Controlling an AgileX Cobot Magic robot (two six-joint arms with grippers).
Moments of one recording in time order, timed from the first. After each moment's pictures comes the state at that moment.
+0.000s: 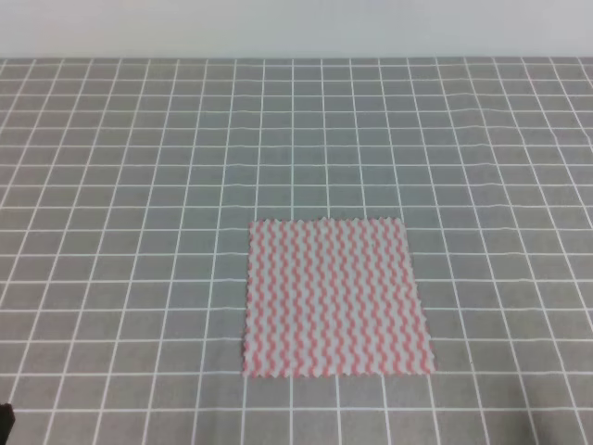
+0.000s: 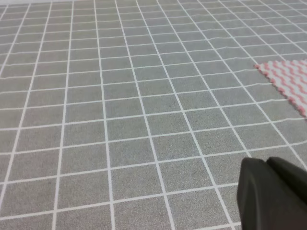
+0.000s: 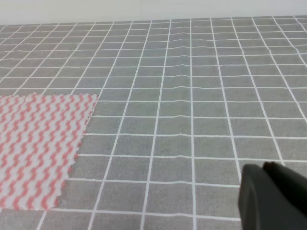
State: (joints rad) left arm -0.15 -0.01 0.00 -0.18 0.34 0.15; right arm 0.06 -0.01 0.00 0.20 0.33 -0.08
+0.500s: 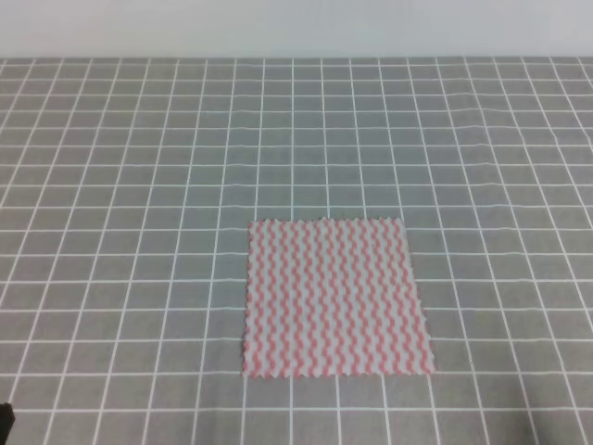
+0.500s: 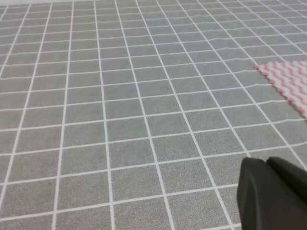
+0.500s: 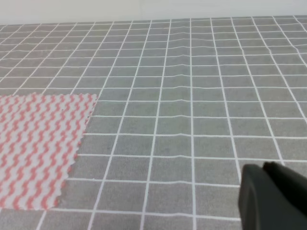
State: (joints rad) left arm -0.15 -0.01 0.00 -0.18 0.34 0.15; right arm 0.07 -0.01 0.01 0.20 0.33 -0.08
